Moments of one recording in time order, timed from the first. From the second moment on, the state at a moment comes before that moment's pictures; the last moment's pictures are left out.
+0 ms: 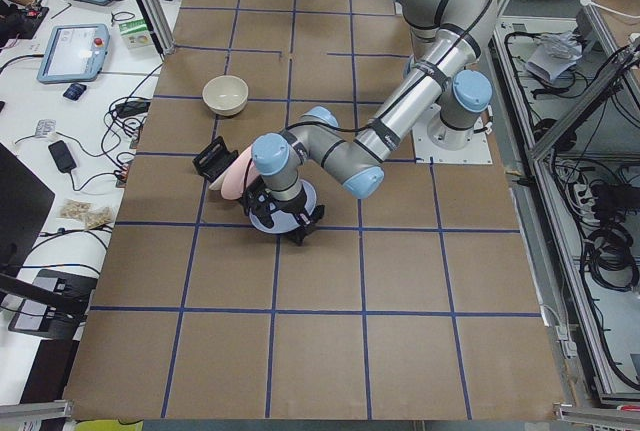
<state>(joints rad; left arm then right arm) -0.78 -2.02 -1.61 -1.18 1.77 0.18 0.98 -1.27 1.97 -2.11 -1.68 -0.49</state>
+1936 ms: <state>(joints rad) -0.83 -1.87 -1.36 -1.65 1.86 0.26 1.11 -1.33 1.68 -1.62 -1.63 -0.43</state>
